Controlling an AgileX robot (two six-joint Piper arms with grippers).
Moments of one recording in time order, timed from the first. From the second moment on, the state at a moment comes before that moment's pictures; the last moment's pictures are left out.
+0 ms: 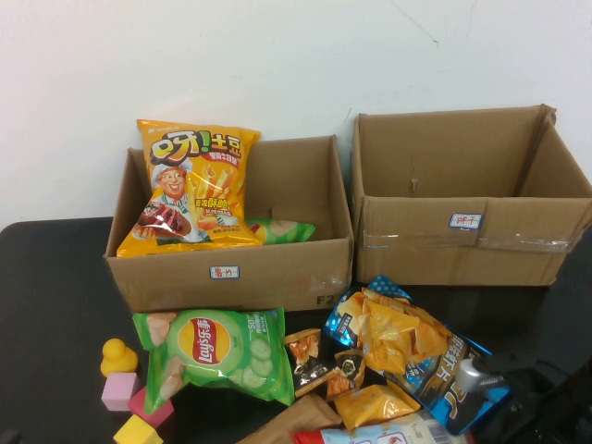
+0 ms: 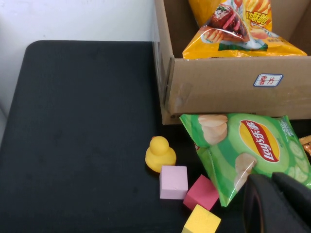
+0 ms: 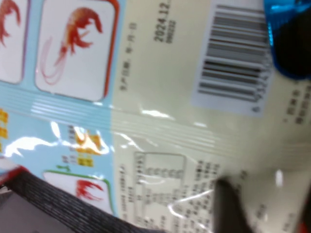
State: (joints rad) right arm 0.29 1.93 -0.63 1.00 0.50 -0.99; left arm -0.09 0.47 -0.39 -0.02 0.51 -0.13
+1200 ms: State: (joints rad) right arm 0.77 1.57 -0.63 0.51 0.46 -1.00; left arm -0.09 0.47 -0.39 -0.02 0.51 -0.13
